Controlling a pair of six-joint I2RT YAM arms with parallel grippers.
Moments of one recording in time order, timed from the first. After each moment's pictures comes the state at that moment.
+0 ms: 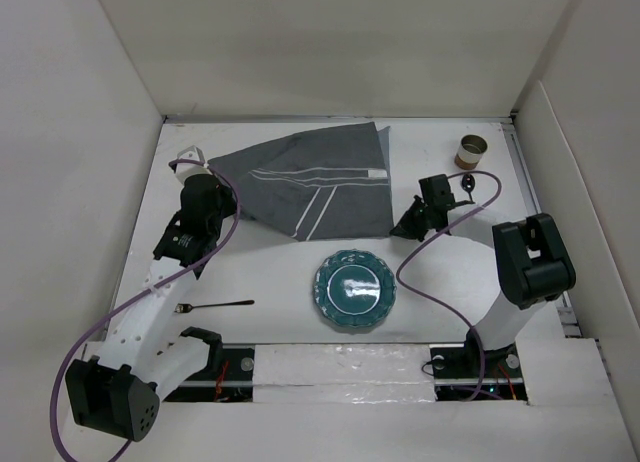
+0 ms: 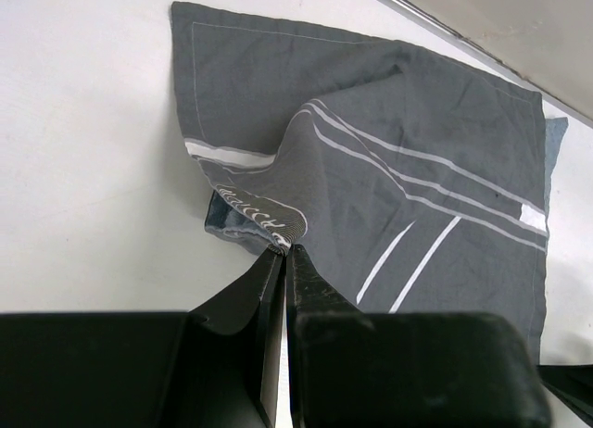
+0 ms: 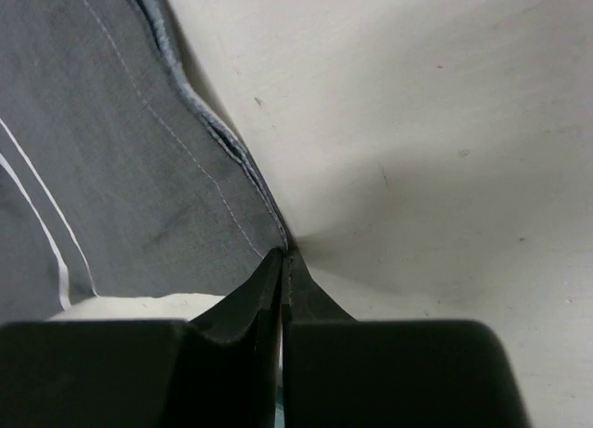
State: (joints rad) left arm -0.27 0.96 0.82 -0.28 -0.33 -0.56; right arm 0.25 1.70 0.89 -0.17 -0.17 0.92
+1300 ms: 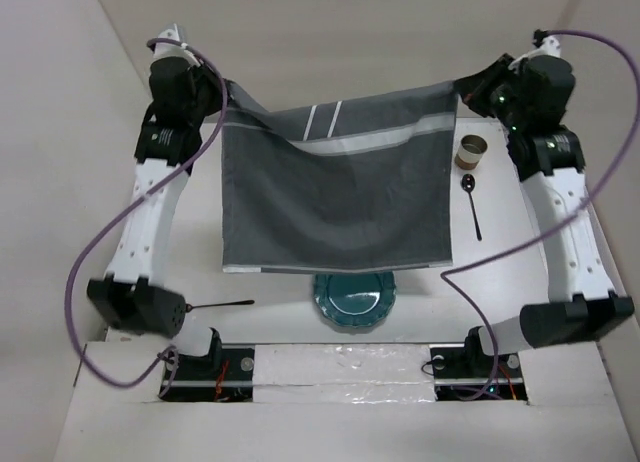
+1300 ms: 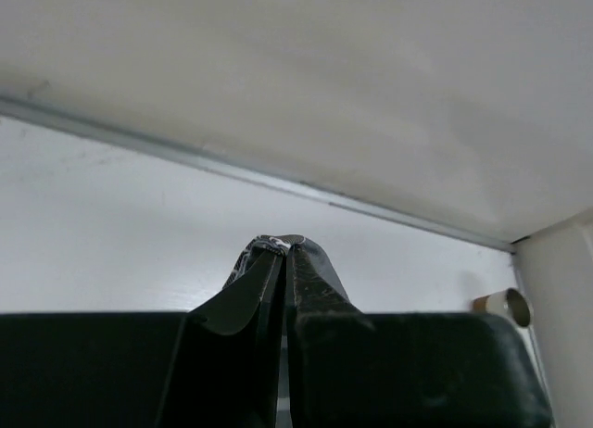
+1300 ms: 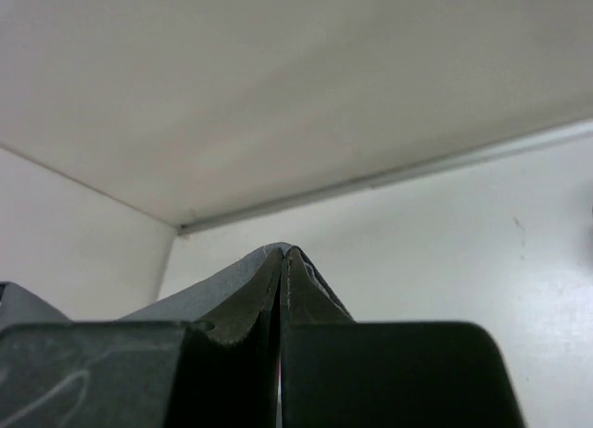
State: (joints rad) left arm -0.15 1.42 1.70 -0.37 -0.07 -0.50; right arm 0.09 1.37 1.76 -0.44 -0.08 0.60
